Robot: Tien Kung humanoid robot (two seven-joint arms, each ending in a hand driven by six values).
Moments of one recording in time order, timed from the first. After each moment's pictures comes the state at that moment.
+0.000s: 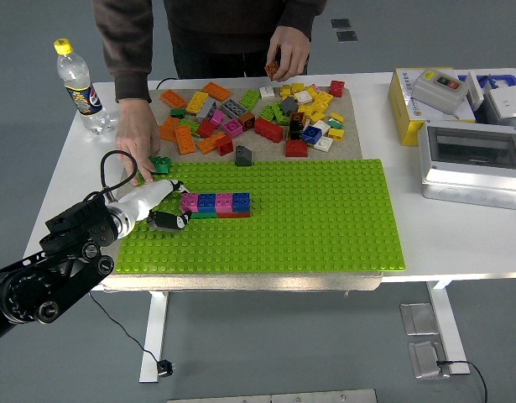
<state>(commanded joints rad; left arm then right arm) -0.67 0.30 -0.60 -1.03 1.62 -0.01 0.20 0.16 -0.13 0.22 0.18 0.20 -0.16 -0.03</state>
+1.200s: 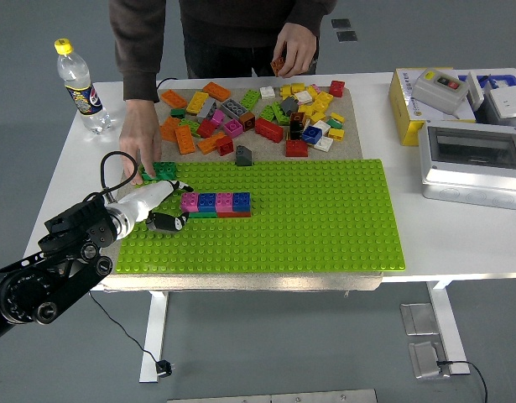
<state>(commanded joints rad) -0.67 0.31 -0.59 -1.03 1.62 -0.02 0.19 0.15 -0.13 0.24 0.18 0.17 -0.16 -0.03</state>
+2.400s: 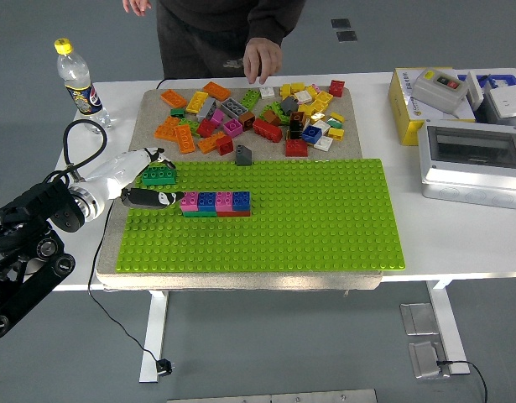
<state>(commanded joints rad) -0.58 0.46 -0.76 -1.35 1.77 -0.05 0.27 0.15 -0.14 0.31 0.18 0.11 -0.17 -0.03</state>
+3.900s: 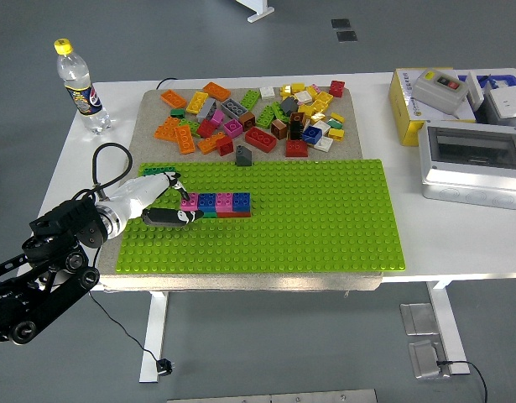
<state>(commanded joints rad) -0.59 0.39 -0.67 -1.25 1.75 -0.03 0.26 0.15 -0.14 0.31 0.18 0.11 -0.17 -0.03</state>
